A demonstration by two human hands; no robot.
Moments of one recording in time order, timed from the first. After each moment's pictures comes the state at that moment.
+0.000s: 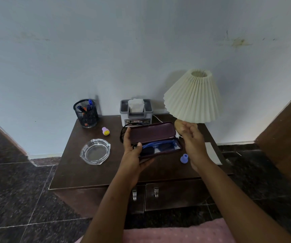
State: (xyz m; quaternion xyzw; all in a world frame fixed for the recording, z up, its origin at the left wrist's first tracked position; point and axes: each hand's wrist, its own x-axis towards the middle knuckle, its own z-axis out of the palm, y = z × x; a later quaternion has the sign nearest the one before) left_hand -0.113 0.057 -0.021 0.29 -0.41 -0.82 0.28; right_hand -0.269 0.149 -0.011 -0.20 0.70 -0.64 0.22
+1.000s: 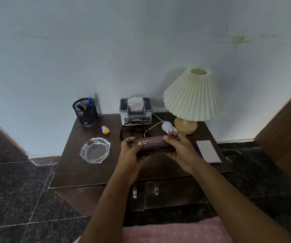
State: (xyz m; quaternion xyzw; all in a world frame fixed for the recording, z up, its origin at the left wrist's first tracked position) left_hand -0.116 0.055 -0.024 0.34 -0.34 -0.83 0.29; right_hand -0.255 0.139 -0.023 -0.12 0.60 -0.66 0.44
